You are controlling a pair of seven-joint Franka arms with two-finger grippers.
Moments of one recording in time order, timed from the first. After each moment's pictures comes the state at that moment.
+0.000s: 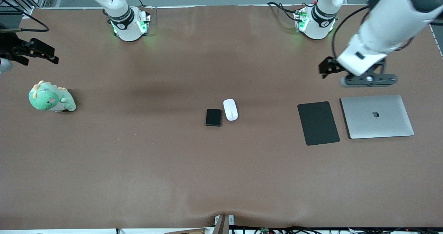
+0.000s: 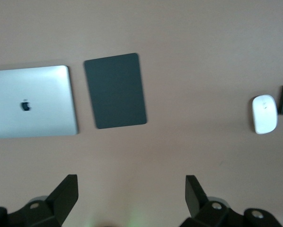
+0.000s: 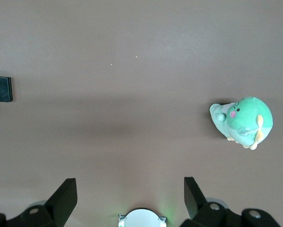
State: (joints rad) left arm -0.06 0.02 -0.32 -1.70 0.03 1.65 -0.36; right arm -0.01 -0.06 -0.02 -1.58 0.03 1.40 -0.05
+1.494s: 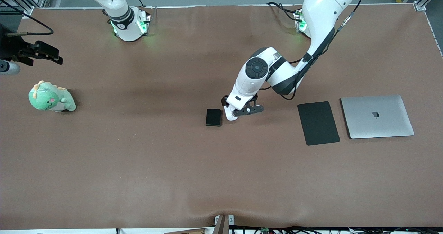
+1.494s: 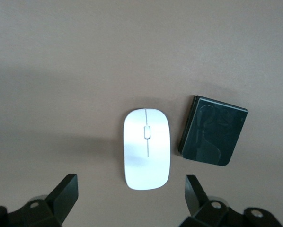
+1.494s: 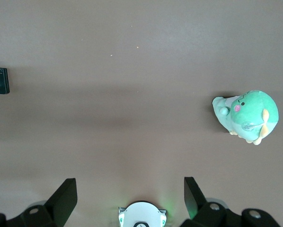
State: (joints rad) left arm -0.30 0.61 -0.49 -1.77 0.19 2.39 -1.02; right arm 0.00 -0.04 -0.02 -1.59 0.03 1.38 -0.05
